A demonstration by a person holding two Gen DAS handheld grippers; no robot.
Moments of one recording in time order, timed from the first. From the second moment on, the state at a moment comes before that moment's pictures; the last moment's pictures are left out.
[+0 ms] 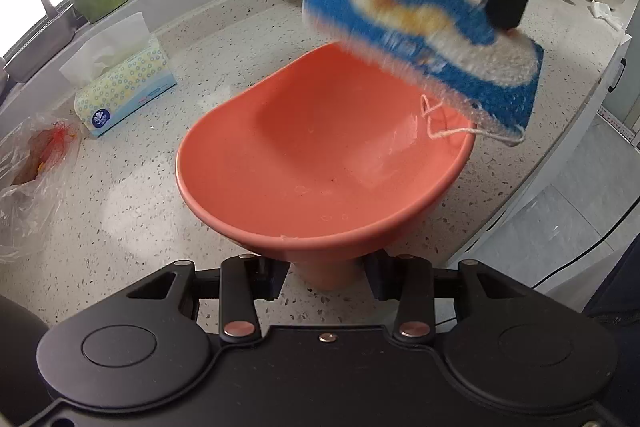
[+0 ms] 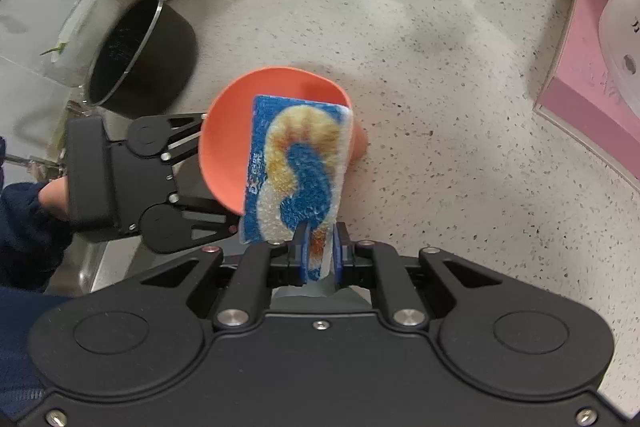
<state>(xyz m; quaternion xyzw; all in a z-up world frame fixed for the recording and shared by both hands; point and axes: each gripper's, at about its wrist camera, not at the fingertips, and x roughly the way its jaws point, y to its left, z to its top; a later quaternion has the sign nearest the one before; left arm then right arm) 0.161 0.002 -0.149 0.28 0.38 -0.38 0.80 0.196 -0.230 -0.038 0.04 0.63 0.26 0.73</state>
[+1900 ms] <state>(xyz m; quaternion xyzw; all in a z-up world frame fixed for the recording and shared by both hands) 0.159 0.003 -0.150 0.28 0.37 -0.38 0.80 0.198 -0.226 -0.103 0.40 0.61 0.13 0.67</state>
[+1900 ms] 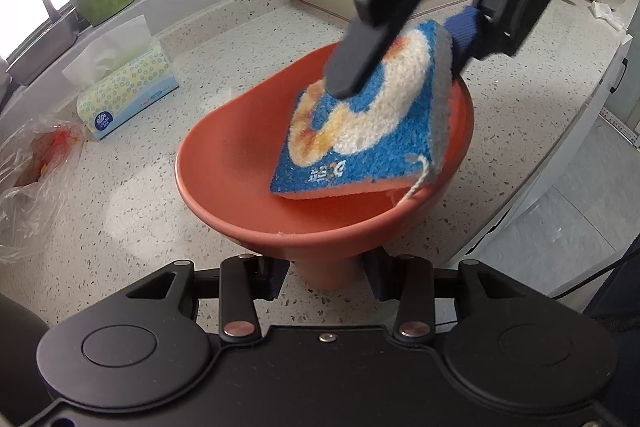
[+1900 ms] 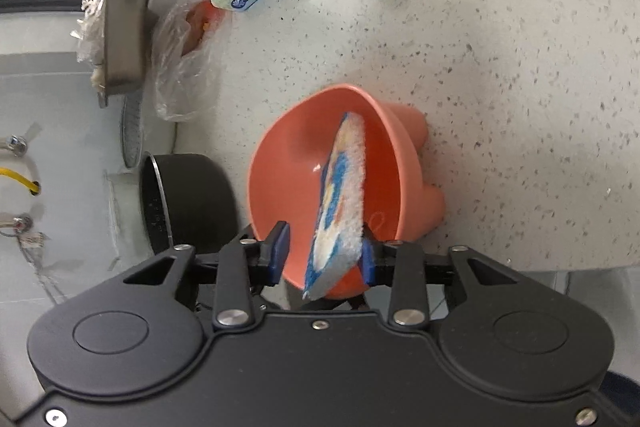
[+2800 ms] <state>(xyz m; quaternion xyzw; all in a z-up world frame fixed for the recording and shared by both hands) 0.158 -0.004 -0.150 0.28 0.36 -0.38 0.80 0.186 -0.227 -0.017 0.07 0.61 0.21 0.76</state>
